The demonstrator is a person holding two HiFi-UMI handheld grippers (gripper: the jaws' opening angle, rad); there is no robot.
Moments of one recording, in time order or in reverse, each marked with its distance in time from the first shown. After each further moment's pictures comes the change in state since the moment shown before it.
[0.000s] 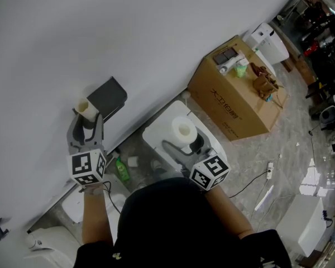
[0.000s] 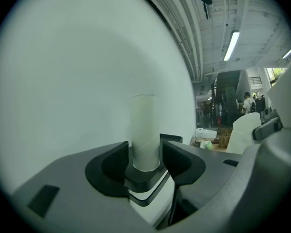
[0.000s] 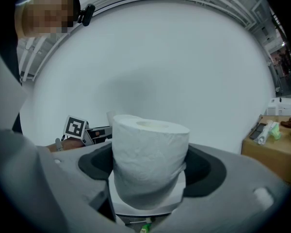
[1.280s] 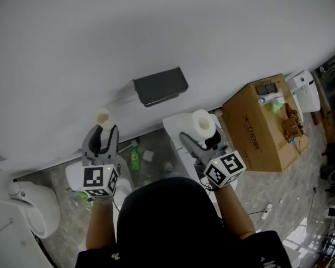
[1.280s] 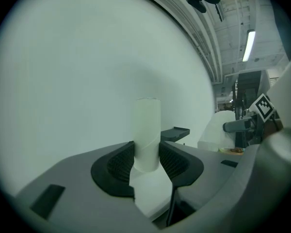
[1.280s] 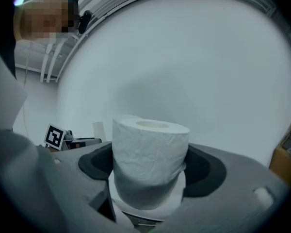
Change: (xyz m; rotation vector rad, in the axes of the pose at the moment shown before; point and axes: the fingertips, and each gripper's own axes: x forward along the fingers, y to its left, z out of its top) left arm -0.166 0.056 -0.030 -0.100 0.006 0.228; right arm 0.056 0.092 0.015 -0.078 0.014 0.257
